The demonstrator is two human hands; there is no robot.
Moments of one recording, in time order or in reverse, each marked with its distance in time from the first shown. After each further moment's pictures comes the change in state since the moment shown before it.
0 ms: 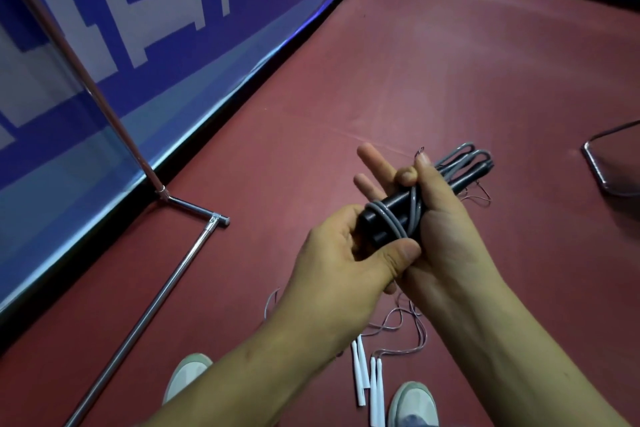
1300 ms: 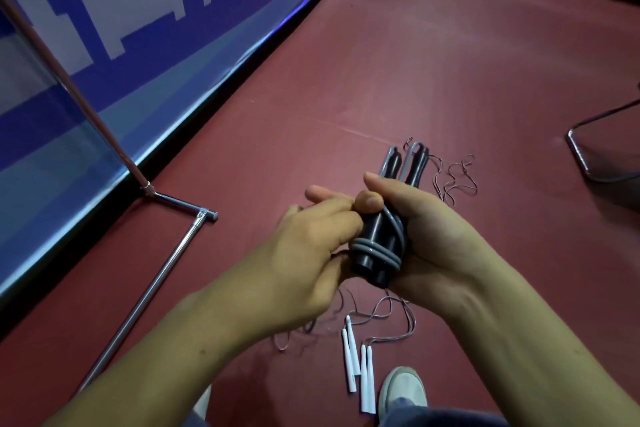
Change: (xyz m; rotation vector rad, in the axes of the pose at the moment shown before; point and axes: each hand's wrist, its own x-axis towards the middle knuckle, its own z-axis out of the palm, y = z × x) left_hand 0.014 0.005 -0.038 0.874 -0.365 0.560; right_hand -0.018 -0.018 -0.015 -0.097 -0.237 0.428
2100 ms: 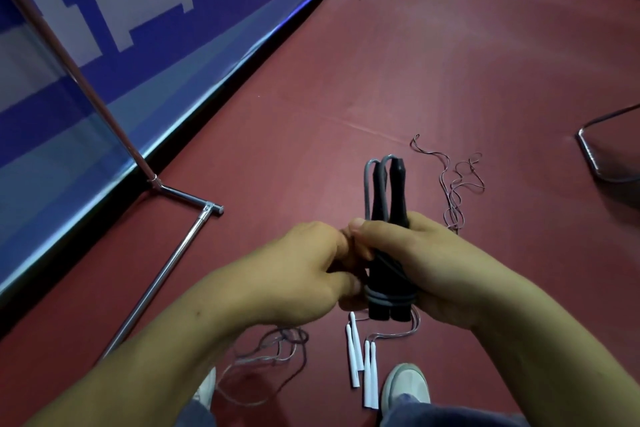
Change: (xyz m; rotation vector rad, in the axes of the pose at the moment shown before) left_hand -0.003 -0.002 -0.004 -0.167 -0.395 -0.504; right_hand 0.001 0.016 -0.016 -0.539 0.070 -0.008
